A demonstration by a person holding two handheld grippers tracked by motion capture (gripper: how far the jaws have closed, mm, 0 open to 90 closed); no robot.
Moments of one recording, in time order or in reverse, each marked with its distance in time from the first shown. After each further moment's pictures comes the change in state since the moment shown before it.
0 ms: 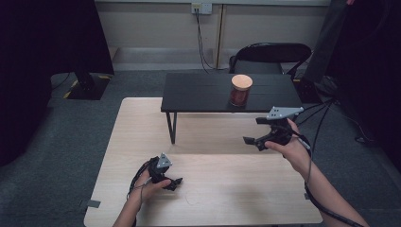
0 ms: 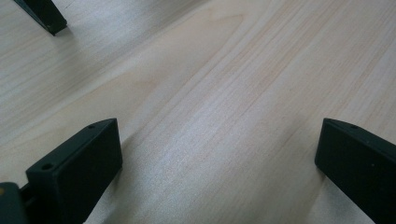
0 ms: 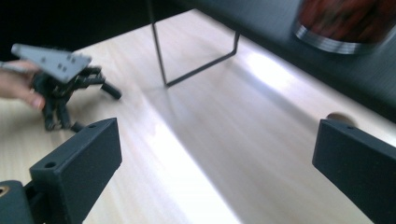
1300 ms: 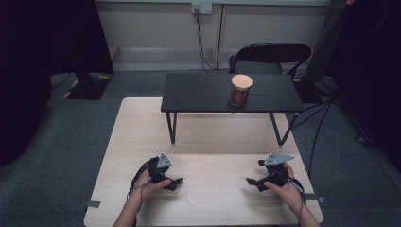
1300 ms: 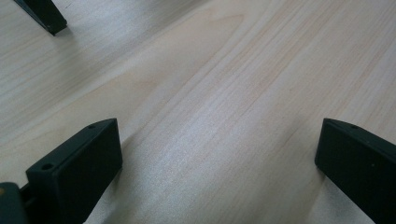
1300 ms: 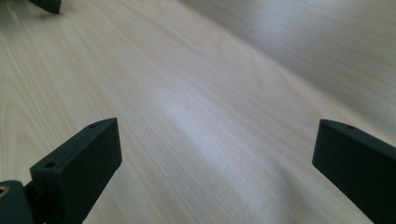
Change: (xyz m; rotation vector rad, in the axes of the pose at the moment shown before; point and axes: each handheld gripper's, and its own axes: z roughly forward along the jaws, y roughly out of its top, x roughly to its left) left arm 0.000 0.000 0.000 0.000 0.000 0.000; right arm 0.022 -0.147 0.039 0.129 -0.020 0.080
